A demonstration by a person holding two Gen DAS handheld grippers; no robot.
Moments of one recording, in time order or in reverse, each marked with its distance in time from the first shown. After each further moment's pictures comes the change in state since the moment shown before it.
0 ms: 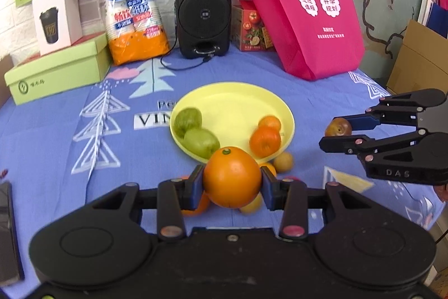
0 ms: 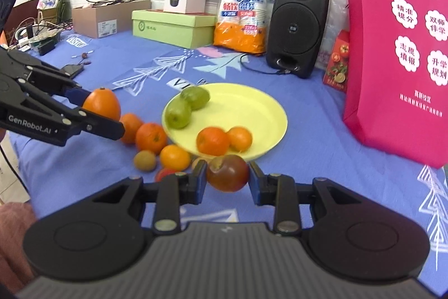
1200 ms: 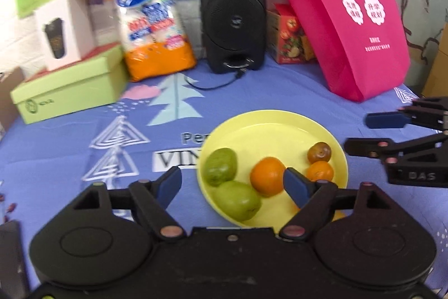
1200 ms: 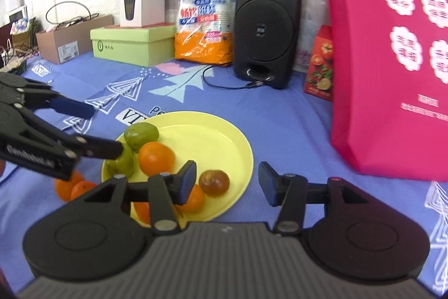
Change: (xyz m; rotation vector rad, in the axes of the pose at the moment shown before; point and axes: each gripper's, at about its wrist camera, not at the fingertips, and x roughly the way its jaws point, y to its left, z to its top) left arm 0.068 0.025 0.050 -0.022 -0.003 0.138; right arm 0.064 -0.052 0.040 0.117 -0.013 -0.043
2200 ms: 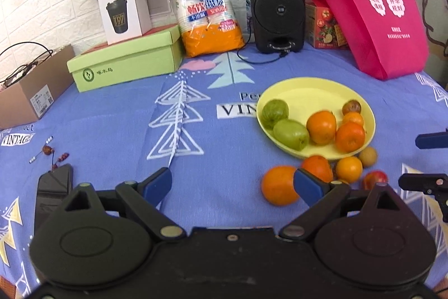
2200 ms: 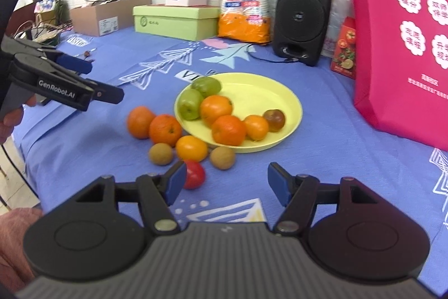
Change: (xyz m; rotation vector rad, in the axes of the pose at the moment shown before) left arm -0.070 0.029 -0.068 -0.038 0.013 0.128; right arm -0.063 0.065 -0.059 -0.078 0.048 0.066
